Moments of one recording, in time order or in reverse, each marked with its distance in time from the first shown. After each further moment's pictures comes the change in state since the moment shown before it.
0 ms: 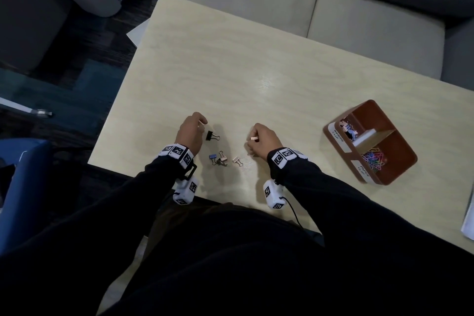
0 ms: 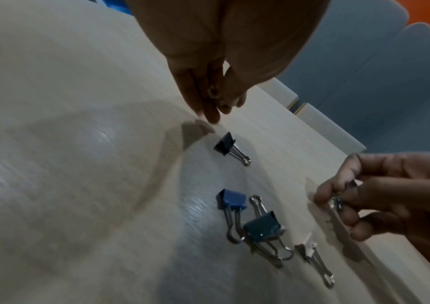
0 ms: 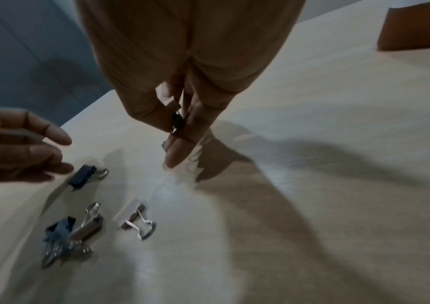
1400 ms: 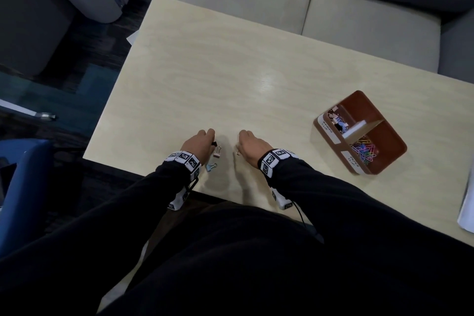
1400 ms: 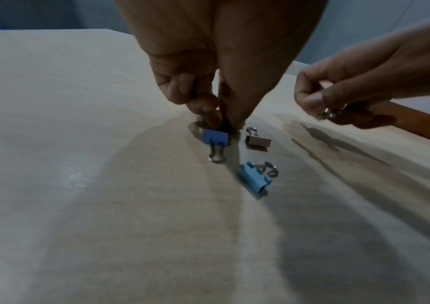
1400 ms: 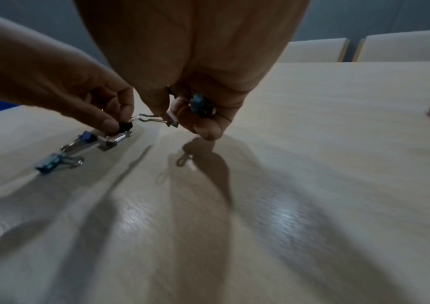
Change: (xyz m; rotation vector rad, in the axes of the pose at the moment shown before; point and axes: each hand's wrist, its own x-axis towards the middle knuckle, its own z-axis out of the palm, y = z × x) left_hand -0.039 0.021 0.042 0.500 -0.242 0.156; right_hand -0.031 0.011 0.002 -0.556 -0.190 -0.197
